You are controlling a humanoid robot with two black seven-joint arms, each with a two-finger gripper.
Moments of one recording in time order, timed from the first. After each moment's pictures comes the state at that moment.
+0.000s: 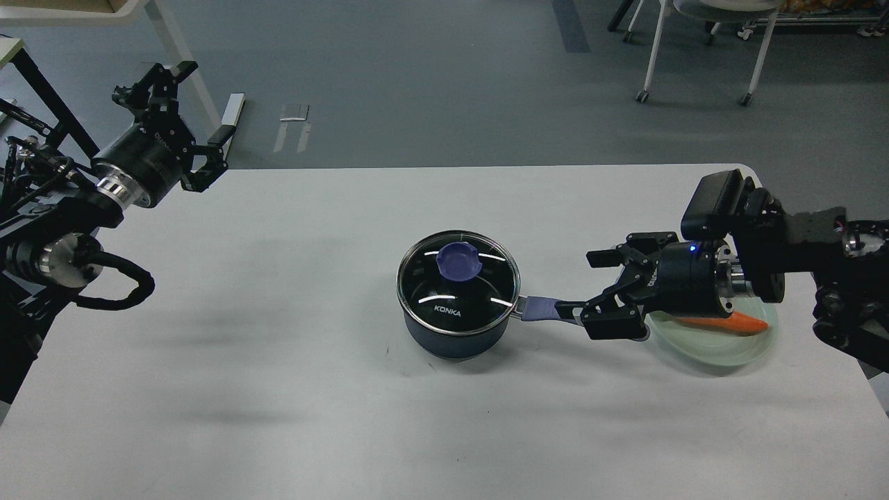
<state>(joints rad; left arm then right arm) -0.79 0.67 -0.49 -0.96 0.07 -0.27 -0.37 0.91 -0.89 0.23 1.62 -1.96 0.32 0.38</state>
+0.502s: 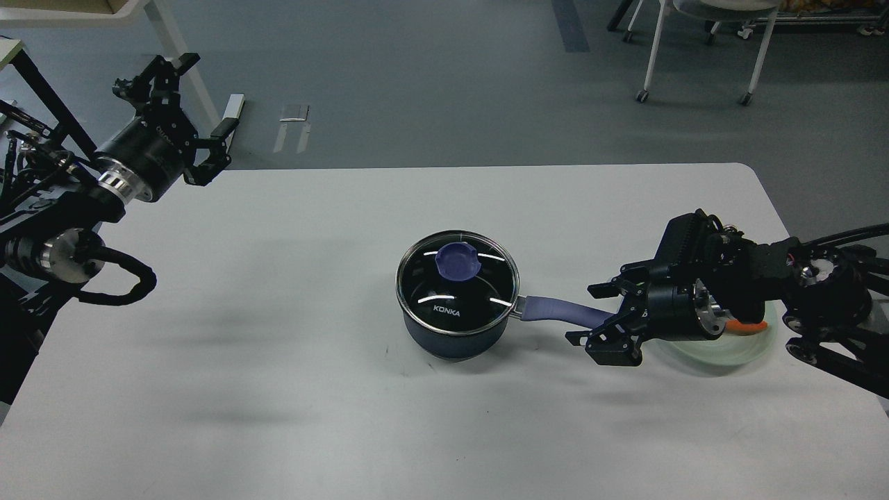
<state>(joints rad) -0.79 0.67 -0.50 -0.97 0.07 -0.27 -0.37 0.91 -0.80 0.18 1.50 -2.09 0.32 0.38</state>
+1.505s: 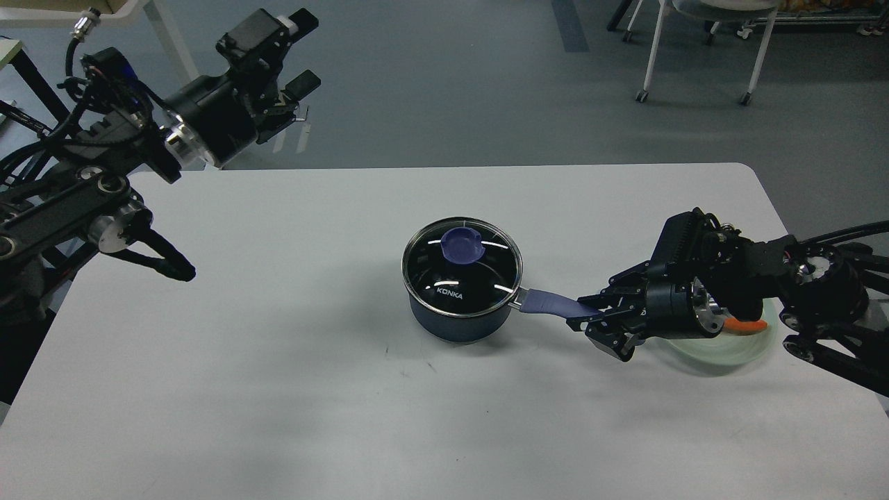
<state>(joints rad) -0.94 0.65 -0.48 -1.28 0.78 -0.10 -0.37 0.92 -0.79 0.18 1.49 -2.09 0.32 0.38</state>
